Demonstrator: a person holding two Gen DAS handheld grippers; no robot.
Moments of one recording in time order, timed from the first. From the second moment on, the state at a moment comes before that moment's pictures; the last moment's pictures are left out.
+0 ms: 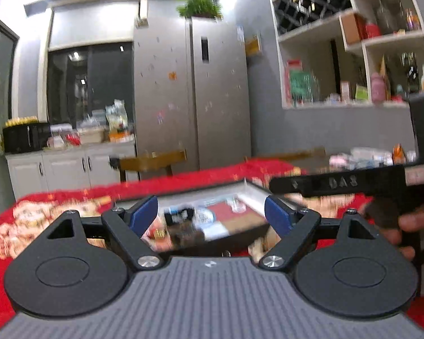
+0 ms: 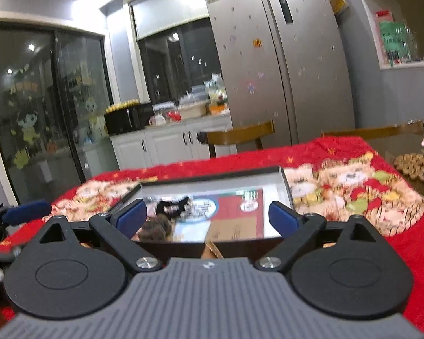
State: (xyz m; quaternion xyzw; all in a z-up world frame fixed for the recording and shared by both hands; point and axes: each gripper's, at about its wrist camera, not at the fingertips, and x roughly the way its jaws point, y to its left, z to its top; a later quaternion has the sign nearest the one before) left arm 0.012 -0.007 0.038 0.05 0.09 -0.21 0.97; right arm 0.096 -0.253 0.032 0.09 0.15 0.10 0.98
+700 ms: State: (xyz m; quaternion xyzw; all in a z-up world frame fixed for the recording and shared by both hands) left arm 0.052 -0.032 -0.007 0.10 0.21 -0.21 0.95; right arm 0.128 -0.265 -0.006 0.14 0.27 0.12 0.94
